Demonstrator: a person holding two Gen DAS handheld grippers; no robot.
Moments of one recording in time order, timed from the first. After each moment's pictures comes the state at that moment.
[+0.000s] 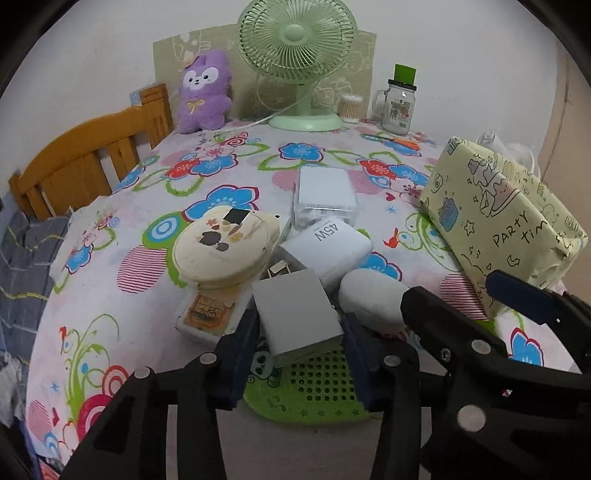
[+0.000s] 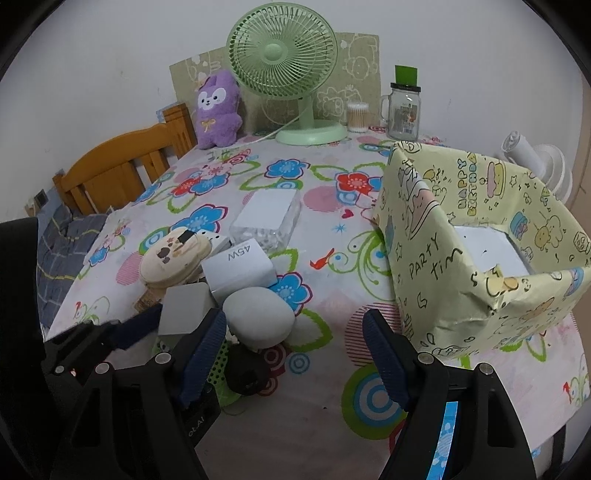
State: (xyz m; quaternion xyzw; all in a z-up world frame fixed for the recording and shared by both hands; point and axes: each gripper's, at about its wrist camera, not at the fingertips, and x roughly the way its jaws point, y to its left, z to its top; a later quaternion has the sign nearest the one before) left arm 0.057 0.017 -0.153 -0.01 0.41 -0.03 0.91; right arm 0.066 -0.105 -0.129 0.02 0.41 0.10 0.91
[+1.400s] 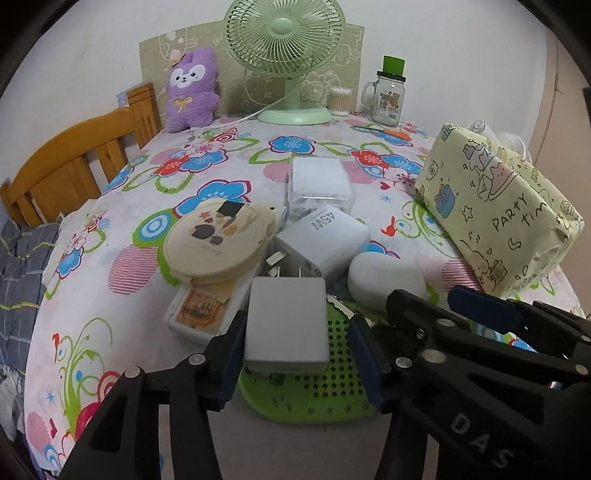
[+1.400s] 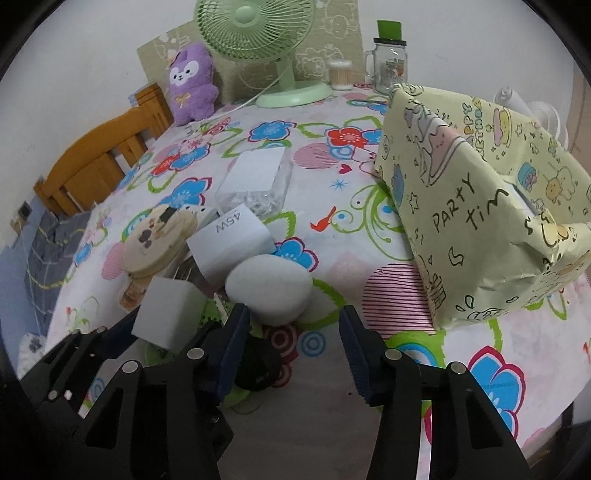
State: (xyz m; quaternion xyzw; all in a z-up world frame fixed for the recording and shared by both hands) left arm 0.061 0.017 -0.161 0.01 0.42 -0.06 0.91; right arm 0.080 -0.099 -0.149 0.07 0.47 0.07 0.88
